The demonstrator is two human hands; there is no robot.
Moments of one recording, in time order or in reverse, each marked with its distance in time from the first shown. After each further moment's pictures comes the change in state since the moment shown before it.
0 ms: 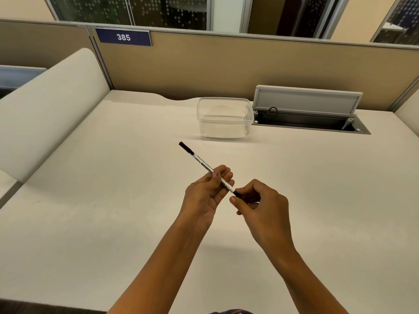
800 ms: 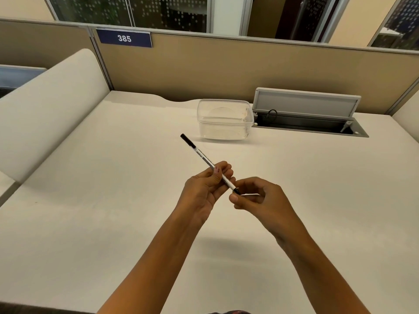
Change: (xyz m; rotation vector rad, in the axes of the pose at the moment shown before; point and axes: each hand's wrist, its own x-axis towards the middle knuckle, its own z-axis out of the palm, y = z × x) left_hand 0.004 0.014 0.004 0.037 -0.050 -0.015; right_hand 0.017 -0.006 -0.016 0.222 -0.248 0.165
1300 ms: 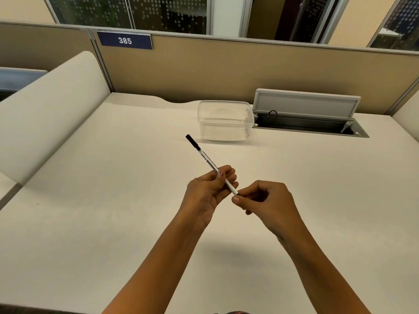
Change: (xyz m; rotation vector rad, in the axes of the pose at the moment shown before) left_hand -0.004 -0.002 0.002 0.074 -0.008 0.014; right_hand 0.000 -0.001 -0.002 -0.103 0.080 0.005
